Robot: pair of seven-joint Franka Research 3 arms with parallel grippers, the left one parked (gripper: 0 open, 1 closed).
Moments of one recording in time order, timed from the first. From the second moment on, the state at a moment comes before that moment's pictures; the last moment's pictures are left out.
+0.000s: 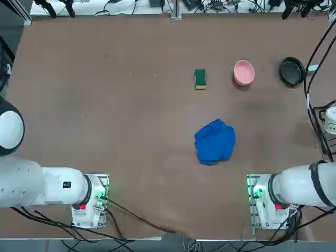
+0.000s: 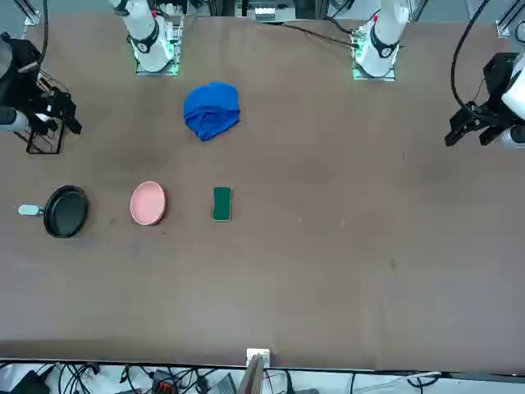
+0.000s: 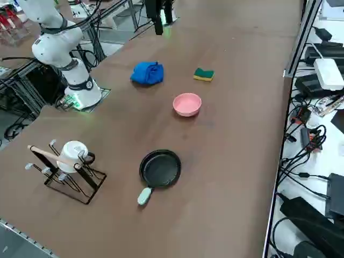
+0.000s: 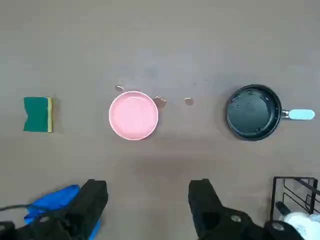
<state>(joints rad) 0.07 -0.09 -0.04 -1.72 -0.02 1.66 0.00</state>
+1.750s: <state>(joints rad) 0.51 0.51 -0.01 -1.64 0.02 2.09 0.37</state>
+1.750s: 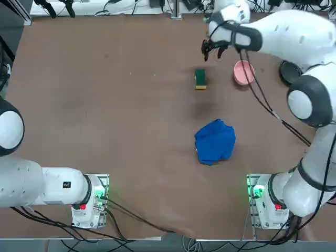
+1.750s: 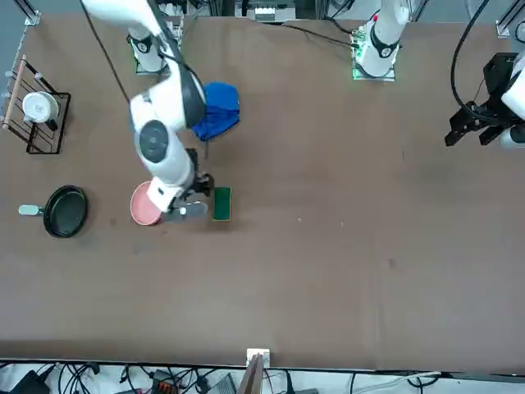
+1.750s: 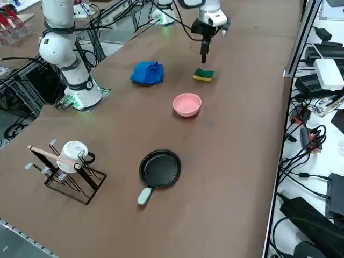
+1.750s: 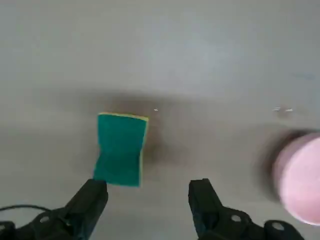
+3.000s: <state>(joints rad) 0.58 0.69 -0.01 -1.65 0.02 2.26 0.49</state>
